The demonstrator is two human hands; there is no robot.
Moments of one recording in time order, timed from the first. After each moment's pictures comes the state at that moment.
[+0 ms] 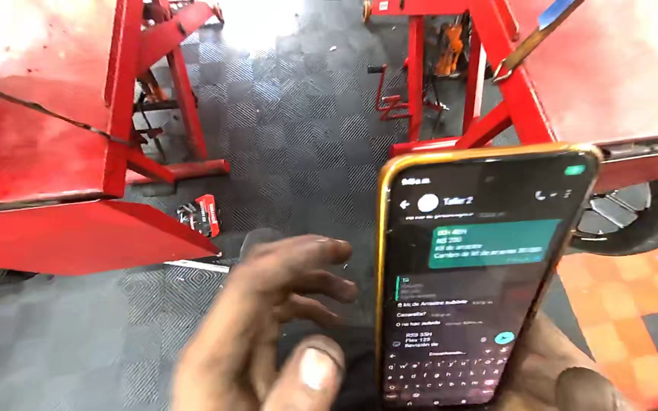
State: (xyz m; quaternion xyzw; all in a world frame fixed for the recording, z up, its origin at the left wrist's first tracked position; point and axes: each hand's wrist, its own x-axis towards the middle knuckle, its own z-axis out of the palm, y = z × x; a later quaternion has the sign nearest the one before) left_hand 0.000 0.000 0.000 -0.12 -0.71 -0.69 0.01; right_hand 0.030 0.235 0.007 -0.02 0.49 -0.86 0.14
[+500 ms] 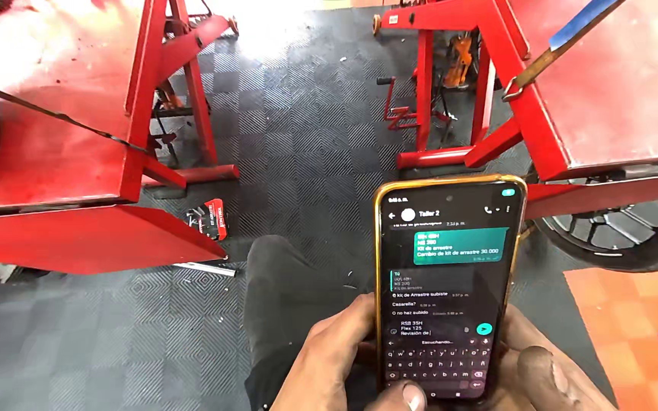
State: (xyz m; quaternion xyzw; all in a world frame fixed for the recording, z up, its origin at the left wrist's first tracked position) left_hand 0.003 0.023 -0.021 -0.15 -0.62 -0.75 -0.17; right_hand 0.020 0.232 -0.001 0.00 0.51 -0.85 0.14
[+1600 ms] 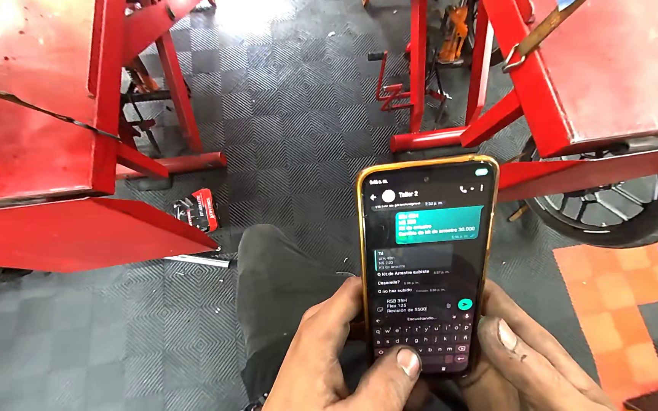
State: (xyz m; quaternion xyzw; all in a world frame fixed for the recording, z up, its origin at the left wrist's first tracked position) left_hand 0.005 0.029 -0.036 -0.10 -0.63 -0.76 -0.16; right_hand 0.019 0.228 -0.015 0.04 0.50 -0.85 0.15
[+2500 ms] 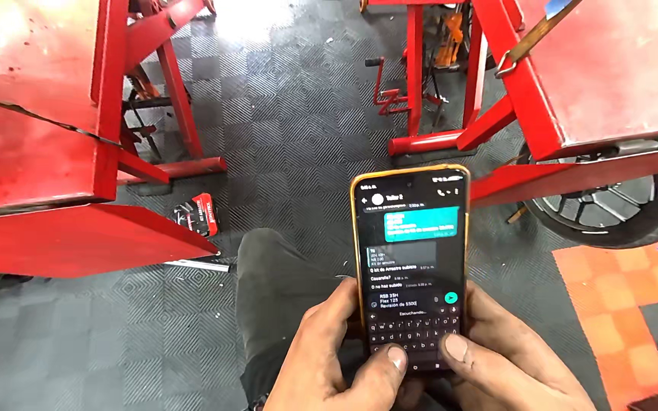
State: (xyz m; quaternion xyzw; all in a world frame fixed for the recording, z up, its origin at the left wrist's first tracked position) left_hand 0.005 0.031 -0.041 -0.09 -0.64 -0.75 -0.17; right_hand 0.018 0.228 -0.013 0.08 0.52 -0.83 0.17
